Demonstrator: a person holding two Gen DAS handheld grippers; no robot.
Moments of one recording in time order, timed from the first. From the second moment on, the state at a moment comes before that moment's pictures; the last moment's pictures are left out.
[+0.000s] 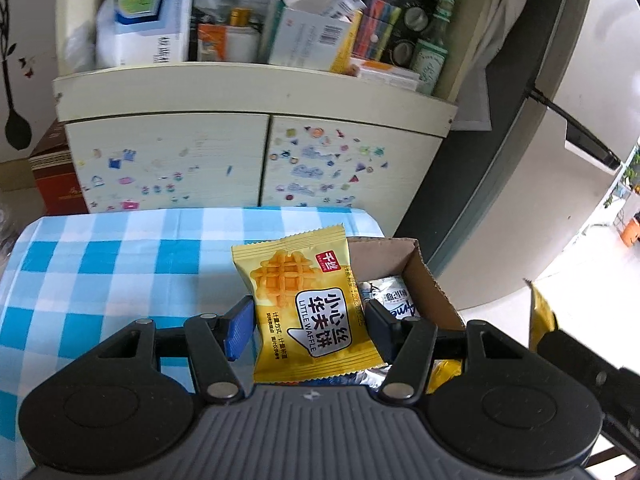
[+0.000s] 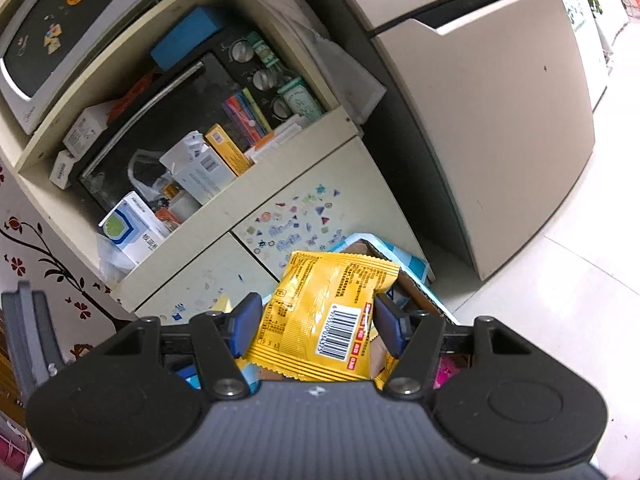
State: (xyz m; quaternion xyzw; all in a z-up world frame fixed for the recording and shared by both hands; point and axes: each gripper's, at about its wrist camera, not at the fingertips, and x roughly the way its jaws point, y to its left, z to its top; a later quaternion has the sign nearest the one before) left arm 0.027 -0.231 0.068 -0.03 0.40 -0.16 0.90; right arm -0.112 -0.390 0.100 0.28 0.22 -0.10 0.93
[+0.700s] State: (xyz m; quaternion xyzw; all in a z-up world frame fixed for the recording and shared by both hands) left arm 0.020 -0.250 0.078 0.09 0.39 -0.13 0.91; right arm -0.106 -0.395 0.090 0.30 0.24 -0.13 0.91
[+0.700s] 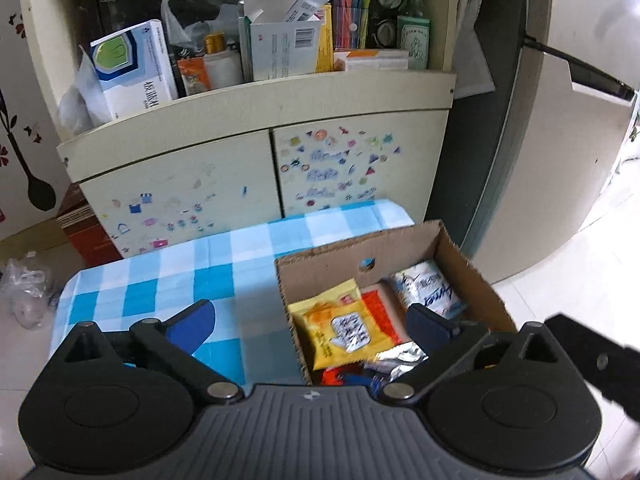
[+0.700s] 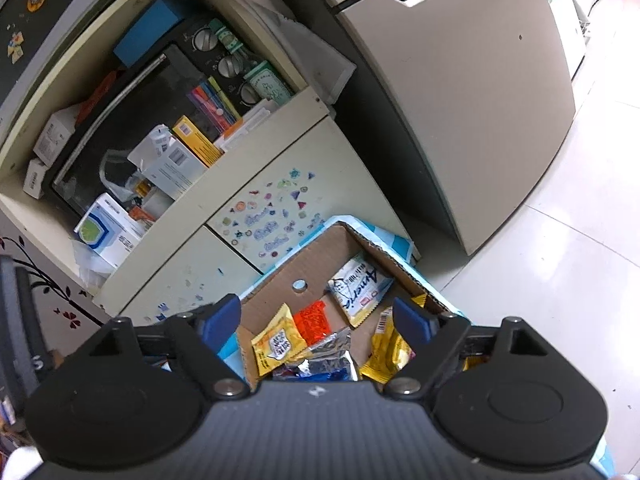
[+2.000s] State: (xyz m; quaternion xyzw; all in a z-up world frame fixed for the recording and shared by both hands) left arm -0.042 -0.203 0.081 0.09 0.44 -0.10 0.89; right arm -0.119 -0.354 0.093 0.10 0.33 -0.18 0.92
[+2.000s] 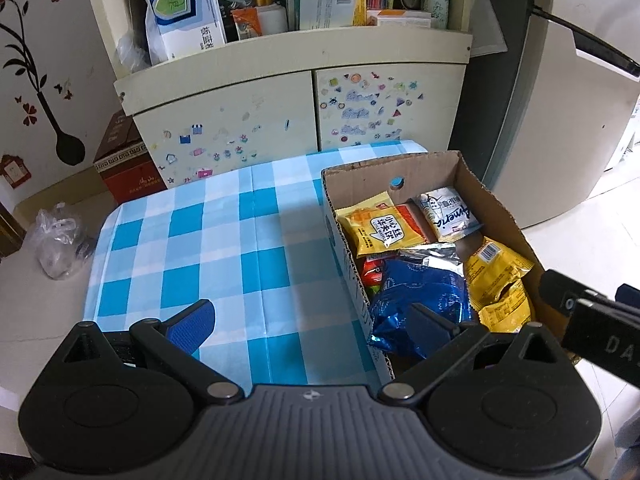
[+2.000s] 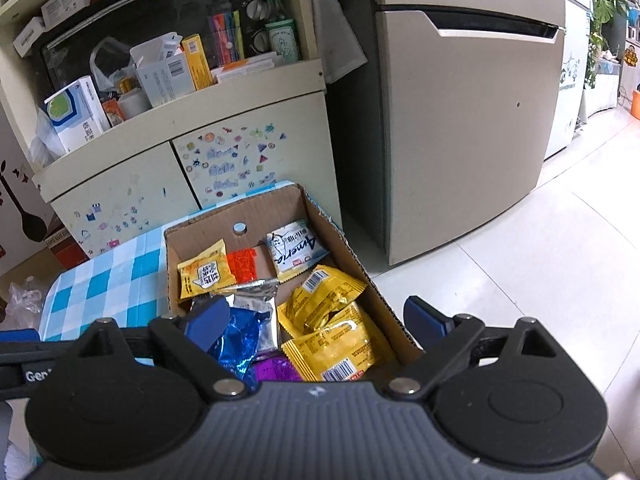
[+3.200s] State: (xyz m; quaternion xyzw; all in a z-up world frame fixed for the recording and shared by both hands) left arm -0.052 -0.198 0.088 0.10 0.43 -0.10 0.89; right arm -0.115 -0.346 0.089 0.07 0.36 -0.18 0.91
